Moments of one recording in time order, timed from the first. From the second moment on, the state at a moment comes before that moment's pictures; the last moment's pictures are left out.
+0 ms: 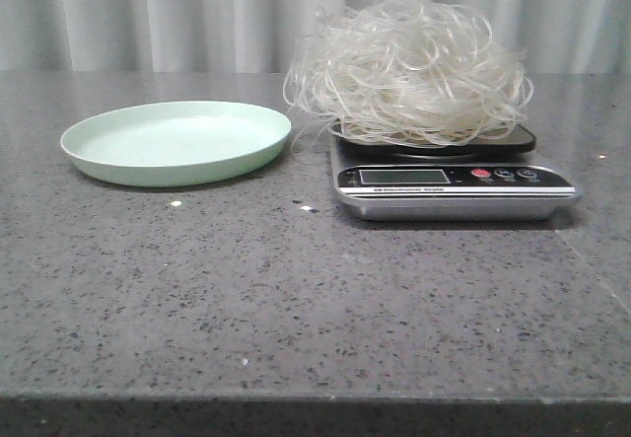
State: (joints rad) left arm -0.66 0.12 -0.41 0.27 0.46 -0.21; right arm 0.01 0.03 -0.19 0.19 -0.05 0.01
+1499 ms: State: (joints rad) left arm -0.66 0.12 -0.40 0.33 0.46 -0.21; right arm 0.43 1.48 -1.49 0.24 0.96 -0.64
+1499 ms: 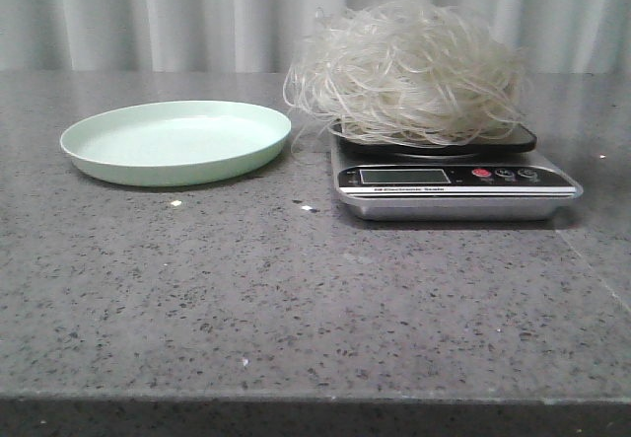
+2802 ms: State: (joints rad) left arm -0.66 0.12 -0.40 0.35 0.46 -0.21; right arm 0.43 1.74 -1.52 0.14 0.96 -0.65
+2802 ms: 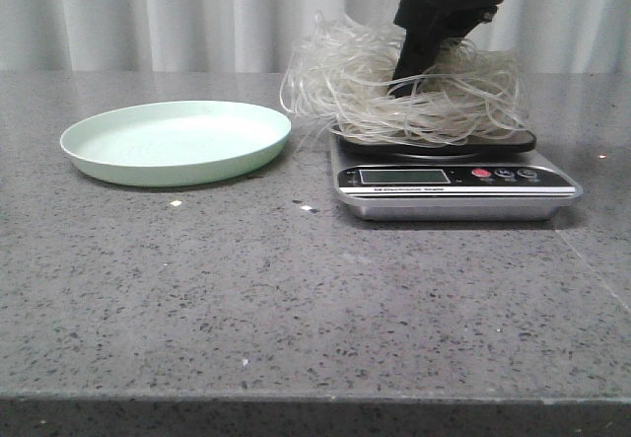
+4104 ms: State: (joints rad) left arm -0.66 0.12 -0.40 0.35 0.46 -0.21; right arm 0.43 1.54 -1.94 0.23 0.96 -0.54
